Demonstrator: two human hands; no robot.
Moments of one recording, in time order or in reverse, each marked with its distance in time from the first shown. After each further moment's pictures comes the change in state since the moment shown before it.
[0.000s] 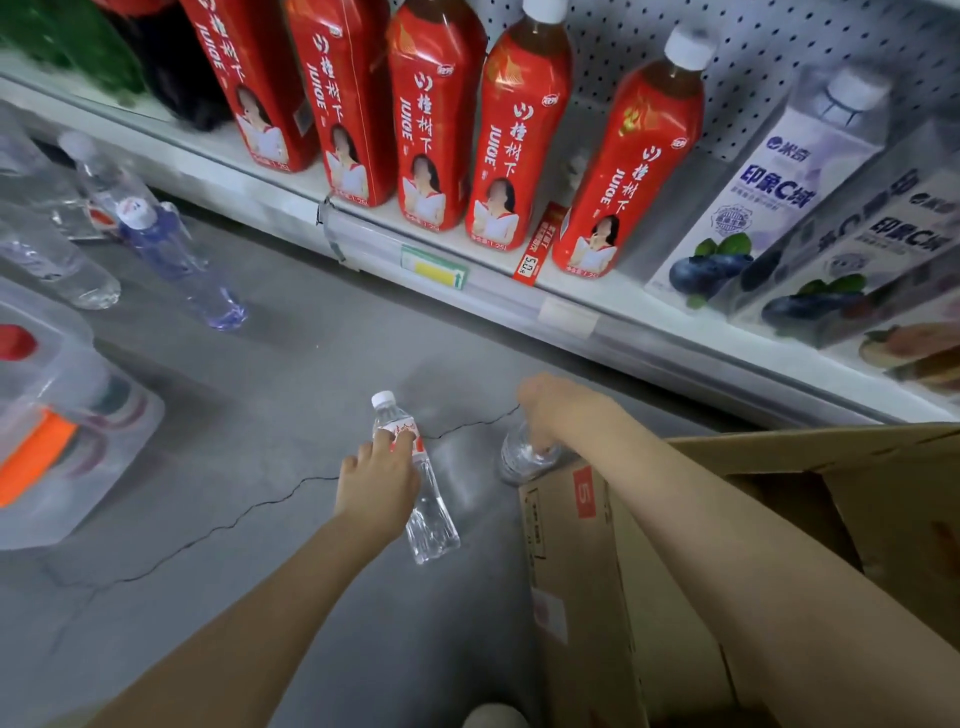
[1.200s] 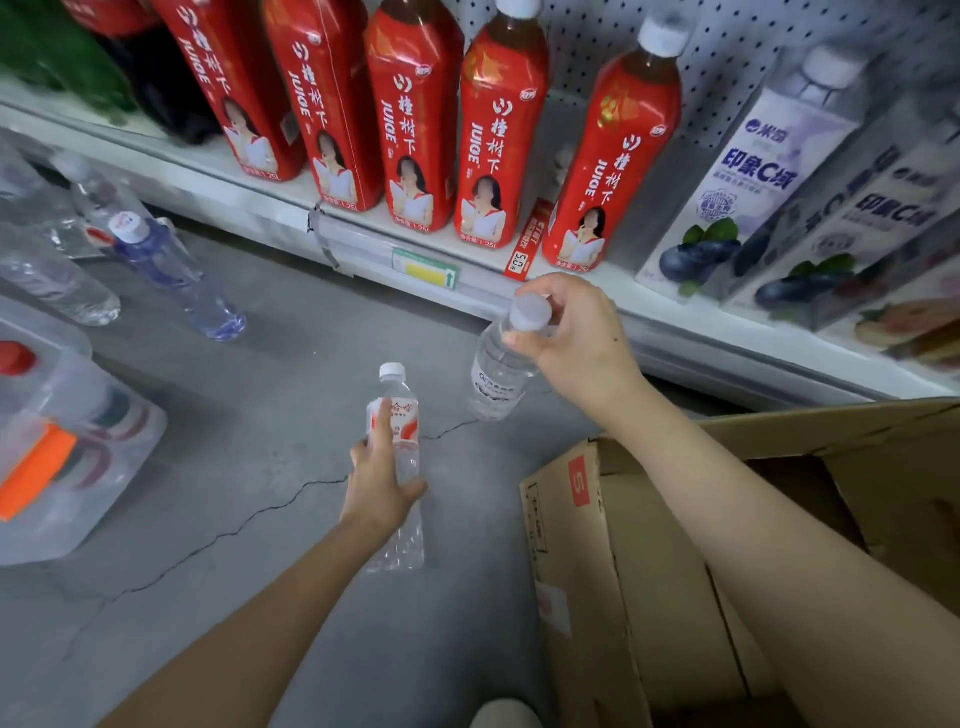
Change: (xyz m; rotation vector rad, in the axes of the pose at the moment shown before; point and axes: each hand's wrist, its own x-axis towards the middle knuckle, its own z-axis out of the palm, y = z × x) left_hand -0.004 0.004 0.001 -0.735 -0.019 -0.237; right_hand -0.040 0.012 -0.014 0.988 0.894 -0.144
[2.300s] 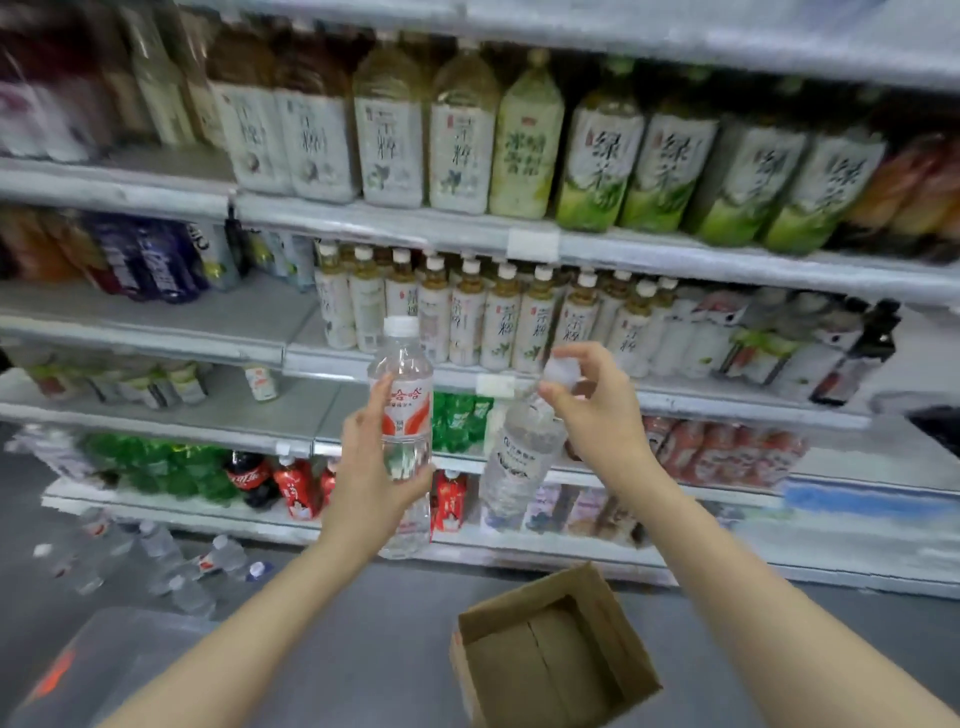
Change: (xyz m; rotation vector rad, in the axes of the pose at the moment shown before) left_hand -0.474 0.515 -0.467 -0.176 0.241 0.934; right_hand -0.224 -0.525 -0.518 0.180 0.473 -0.139
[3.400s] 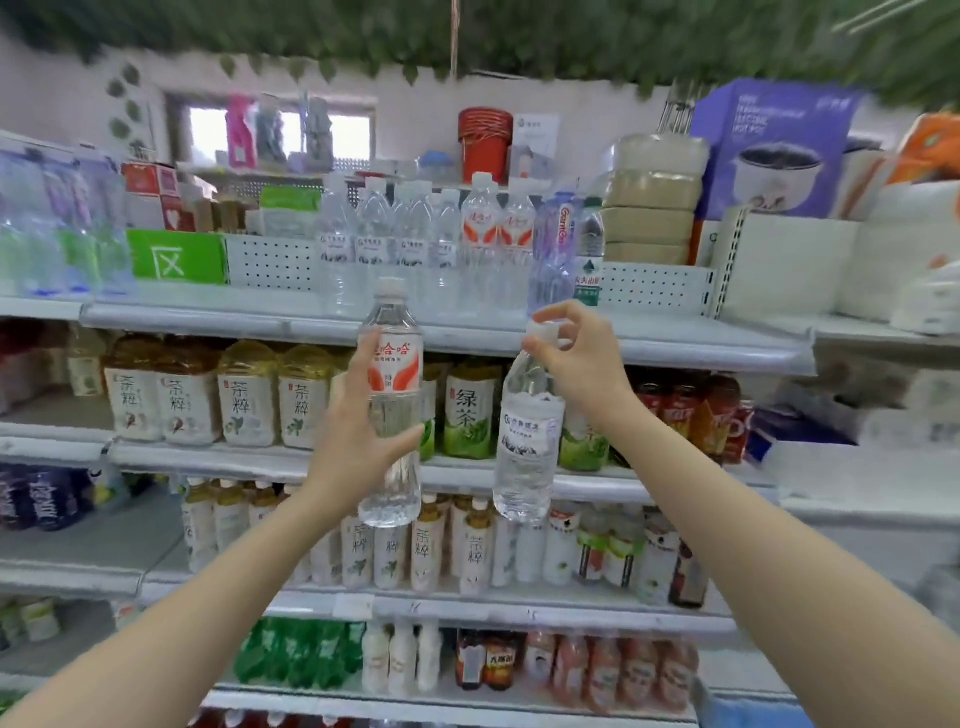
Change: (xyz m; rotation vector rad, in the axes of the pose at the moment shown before) left_hand 0.164 0.319 0.080 -0.071 0.190 0.361; right_hand 0.157 -0.115 -0.317 -0.032 0.190 -0.339
